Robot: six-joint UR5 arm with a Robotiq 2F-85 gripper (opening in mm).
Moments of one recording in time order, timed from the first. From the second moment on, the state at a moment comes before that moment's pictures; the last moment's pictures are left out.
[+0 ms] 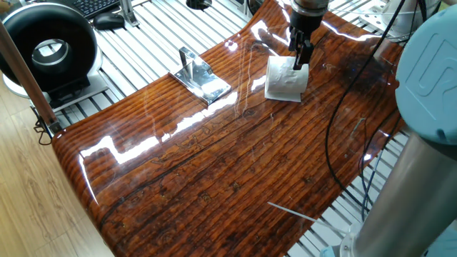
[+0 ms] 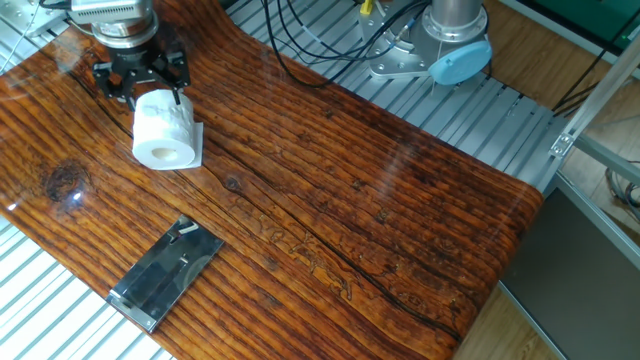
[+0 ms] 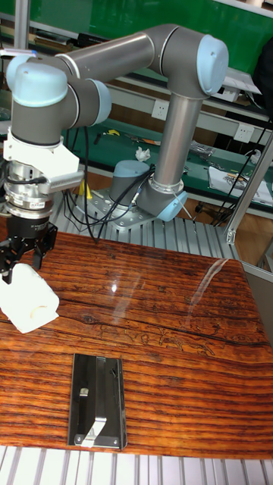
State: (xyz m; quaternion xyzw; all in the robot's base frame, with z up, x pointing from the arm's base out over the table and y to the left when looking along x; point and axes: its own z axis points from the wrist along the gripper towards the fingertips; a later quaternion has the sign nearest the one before) arm 0.535 -0.213 0.094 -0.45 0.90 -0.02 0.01
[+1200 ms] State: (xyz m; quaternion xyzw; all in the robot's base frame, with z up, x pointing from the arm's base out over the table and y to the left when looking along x) arm 0.540 -0.210 0.089 -0.33 0.94 -0.02 0.03
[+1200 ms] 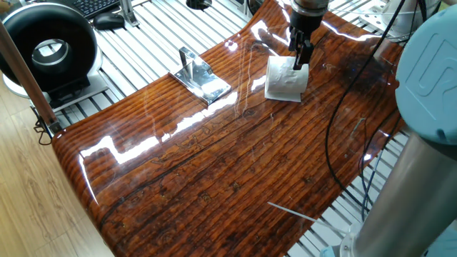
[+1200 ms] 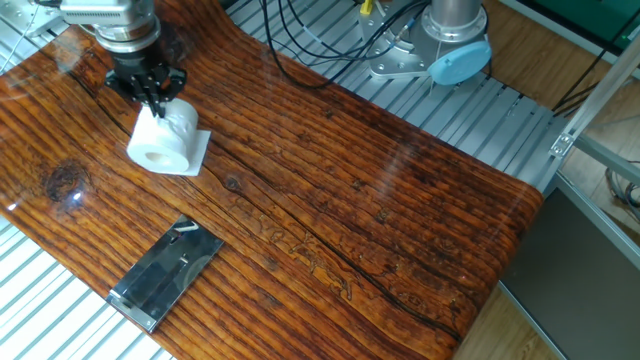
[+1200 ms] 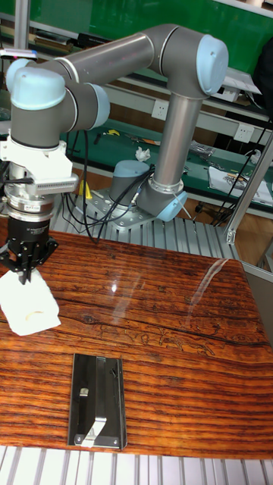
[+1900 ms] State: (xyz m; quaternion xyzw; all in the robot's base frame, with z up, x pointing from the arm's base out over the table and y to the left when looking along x) arm 0.555 -0.222 0.091 -0.28 0.96 -0.04 0.05
